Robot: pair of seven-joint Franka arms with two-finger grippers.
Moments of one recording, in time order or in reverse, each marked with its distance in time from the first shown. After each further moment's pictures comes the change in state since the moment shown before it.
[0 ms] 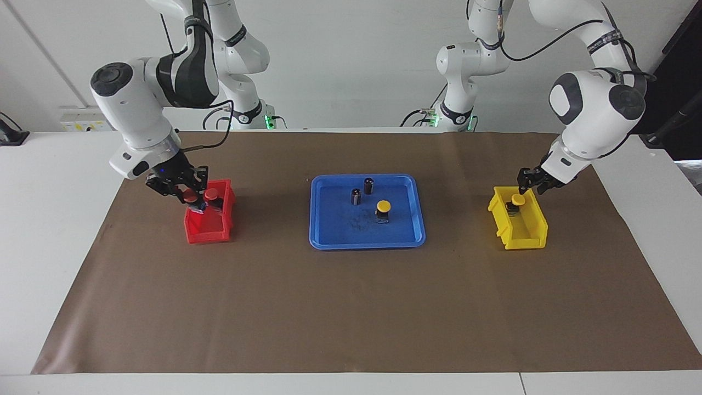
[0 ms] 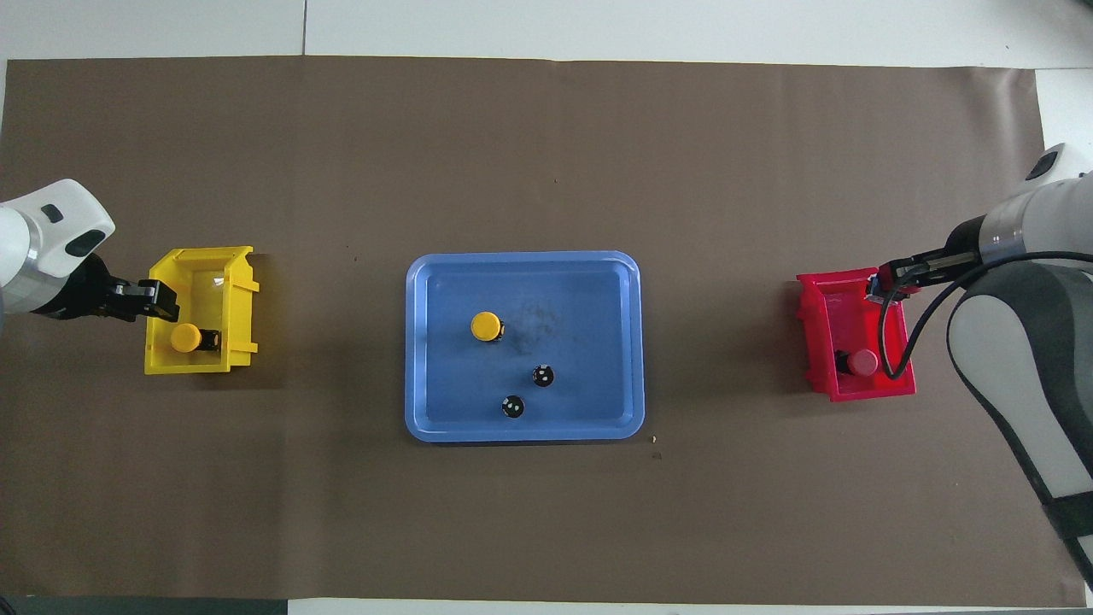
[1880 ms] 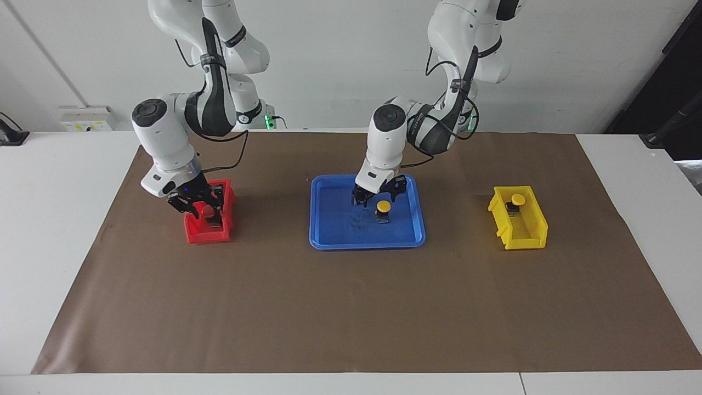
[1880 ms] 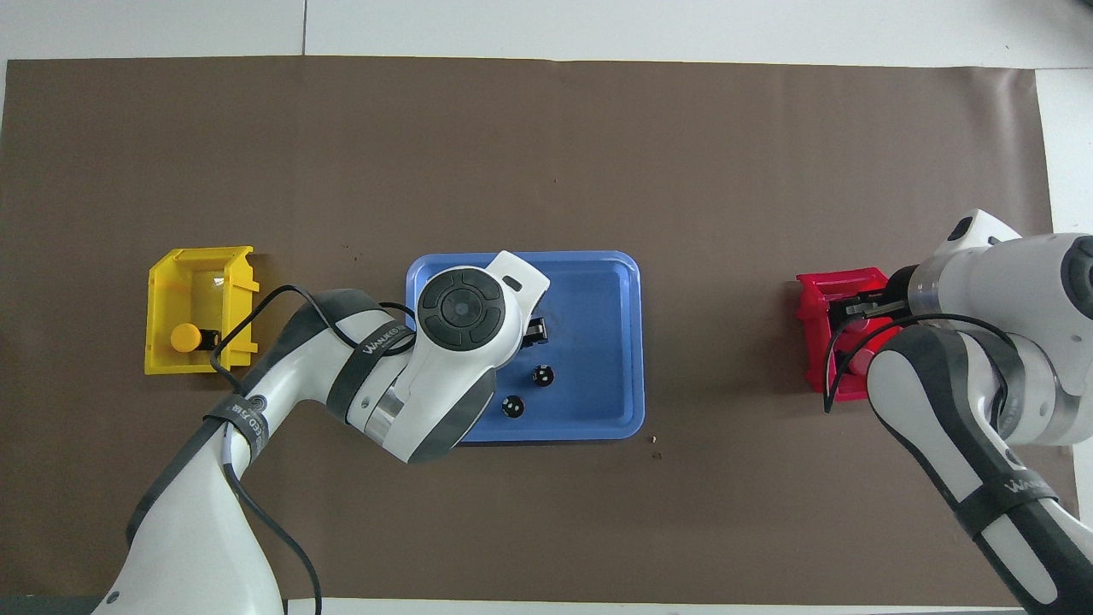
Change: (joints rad) left arm -0.688 0.267 -0.018 0.003 0.003 0.351 -0.893; right arm 0.005 0.018 0.011 -0.247 0.001 0.324 -0.042
